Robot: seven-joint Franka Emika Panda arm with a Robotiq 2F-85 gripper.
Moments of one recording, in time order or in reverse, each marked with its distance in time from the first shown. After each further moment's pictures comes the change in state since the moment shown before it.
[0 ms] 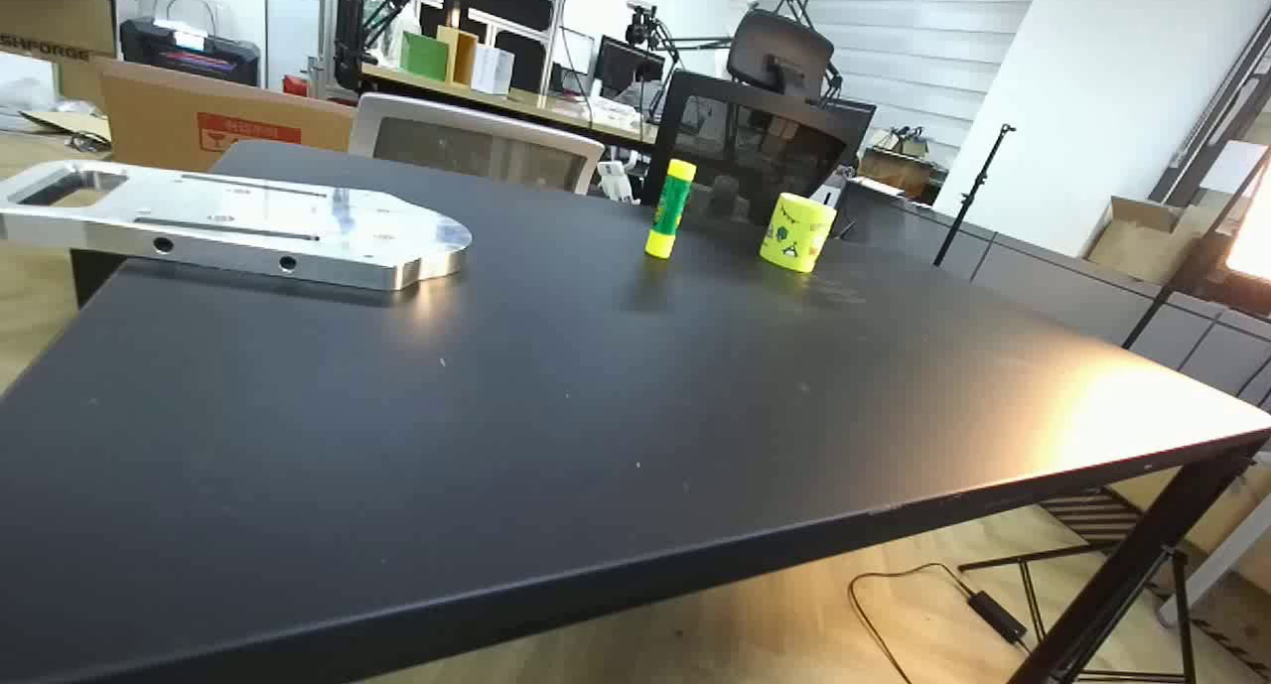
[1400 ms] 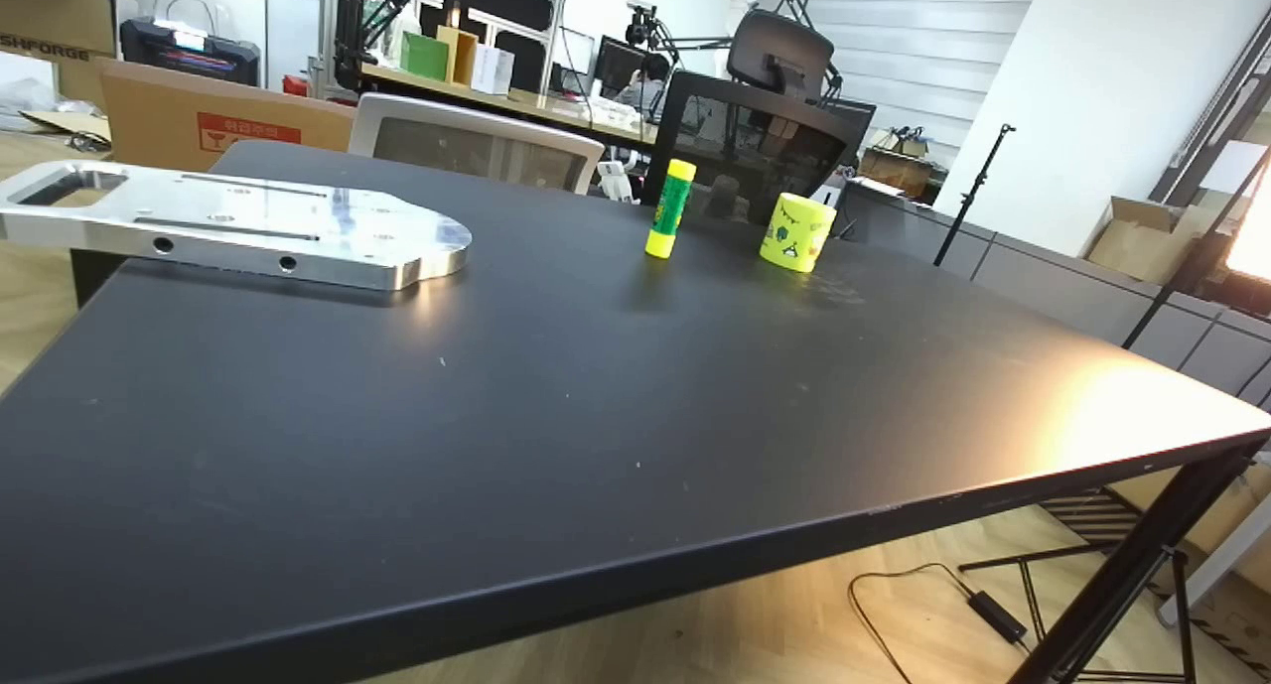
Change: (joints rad) arm 0.000 0.002 0.000 -0.003 -0.008 0.038 -0.021
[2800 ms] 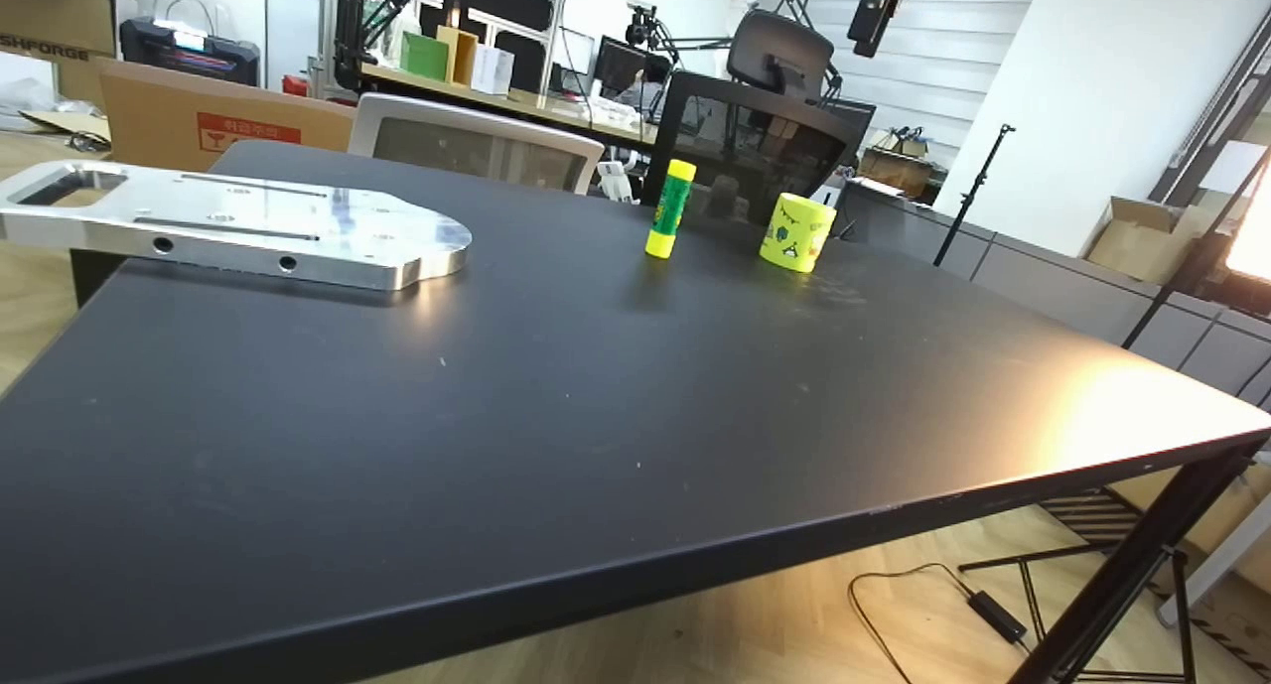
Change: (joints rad) arm 0.100 0.859 0.099 0.683 -0.041 0.235 -0.404
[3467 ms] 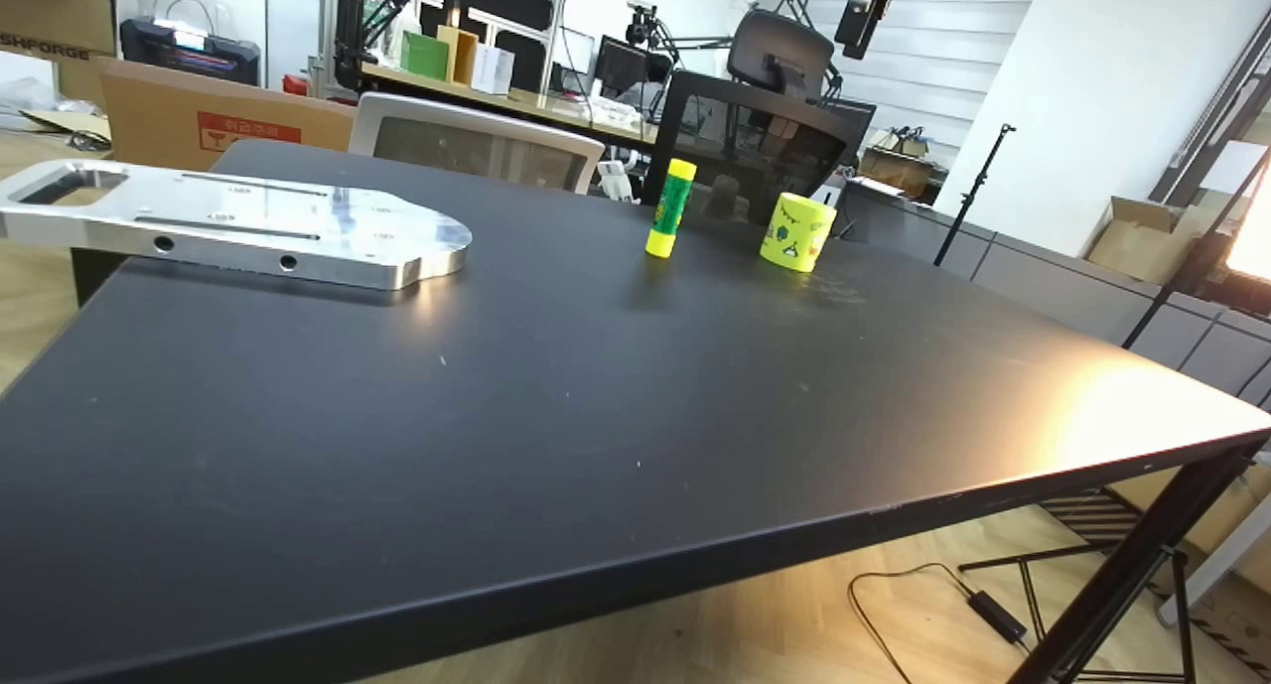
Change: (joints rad) arm 0.002 0.031 0.002 0.034 -0.011 0.000 0.009
